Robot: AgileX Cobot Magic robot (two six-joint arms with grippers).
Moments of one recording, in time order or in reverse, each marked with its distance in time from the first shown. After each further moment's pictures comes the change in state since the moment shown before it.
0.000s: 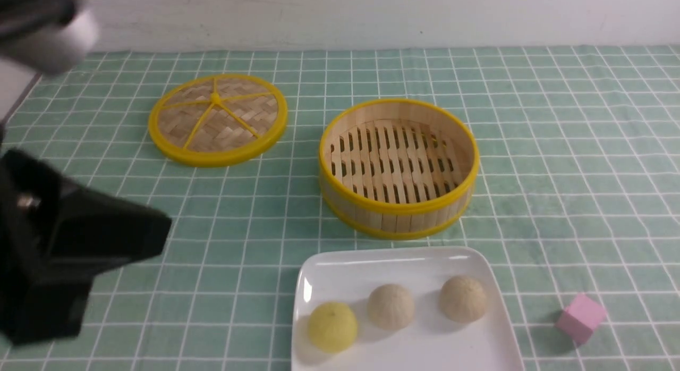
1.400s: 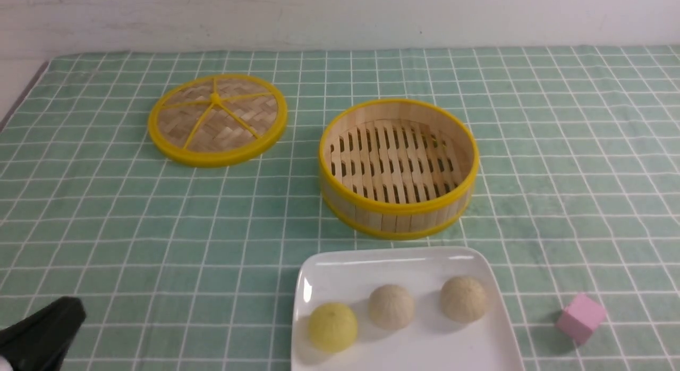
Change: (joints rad) right arm -0.001 0.000 0.000 0.000 0.001 -0.002; left arm 0.311 -0.650 0.970 0.320 -0.826 -0.165
